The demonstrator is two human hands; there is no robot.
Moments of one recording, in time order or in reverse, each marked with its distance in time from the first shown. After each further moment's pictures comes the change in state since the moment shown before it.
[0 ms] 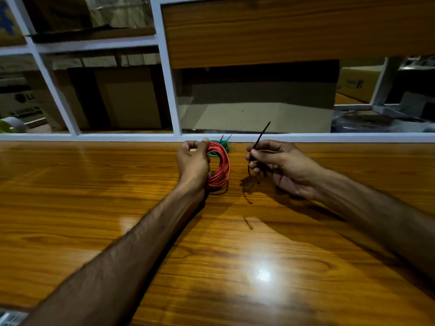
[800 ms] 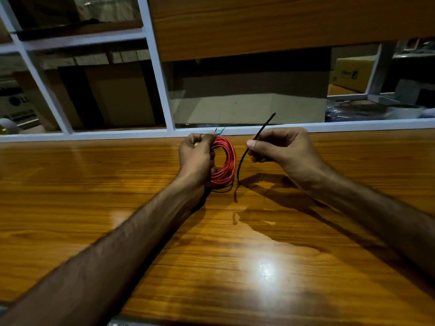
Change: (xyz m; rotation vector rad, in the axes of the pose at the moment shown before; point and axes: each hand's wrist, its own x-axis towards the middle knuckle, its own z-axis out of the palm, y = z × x) left_hand -0.030 0.006 0.011 -0.004 -0.170 -0.025; right_hand -0.032 0.003 -0.003 -0.502 0.127 -0.432
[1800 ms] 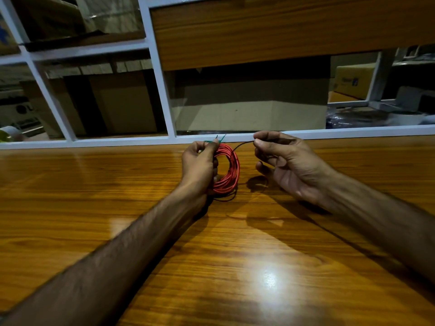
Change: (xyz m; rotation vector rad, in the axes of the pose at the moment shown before) left_hand -0.008 0.000 0.002 -0.028 -0.042 -0.012; right_hand 0.004 -0.004 0.001 0.665 -0.003 0.348
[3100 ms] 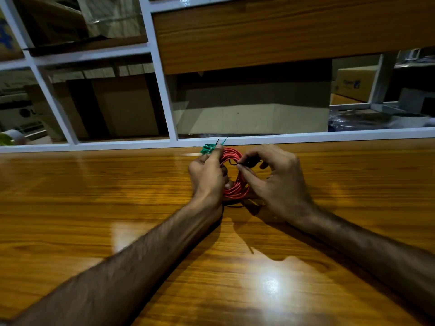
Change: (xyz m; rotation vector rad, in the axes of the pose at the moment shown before) left_hand -0.015 -0.007 0.020 -0.128 0.122 -0.020; right_hand 0.003 0.043 0.006 -1.225 0.147 -0.959
